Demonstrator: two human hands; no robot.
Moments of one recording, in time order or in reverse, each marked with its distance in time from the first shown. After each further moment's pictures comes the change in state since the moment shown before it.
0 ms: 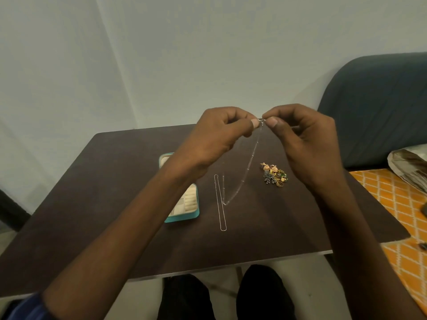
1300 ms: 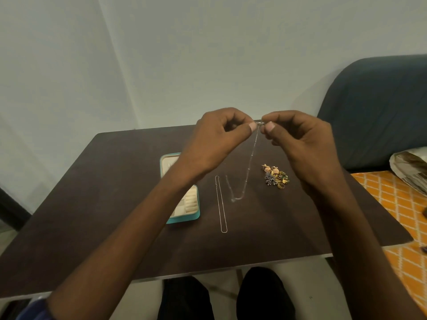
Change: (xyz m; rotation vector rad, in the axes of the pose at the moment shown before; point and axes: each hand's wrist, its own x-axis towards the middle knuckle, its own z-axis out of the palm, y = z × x) left_hand 0.002 -0.015 -0.002 0.197 0.071 0.144; right_hand -0.002 0.008 0.004 0.242 -0.085 0.179
